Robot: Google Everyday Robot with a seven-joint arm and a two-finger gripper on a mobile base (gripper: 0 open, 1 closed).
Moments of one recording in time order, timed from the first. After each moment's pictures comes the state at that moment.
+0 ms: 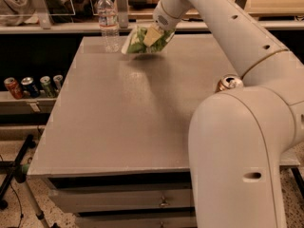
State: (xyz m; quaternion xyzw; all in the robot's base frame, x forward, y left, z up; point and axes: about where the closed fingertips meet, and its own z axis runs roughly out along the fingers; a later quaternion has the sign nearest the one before) arm 0.810 -0.035 0.896 -0.49 0.81 0.04 0.32
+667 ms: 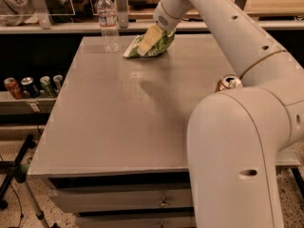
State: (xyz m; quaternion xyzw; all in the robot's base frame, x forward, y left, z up) arm 0.809 -0.035 0.892 -0.49 0.81 0.05 0.32
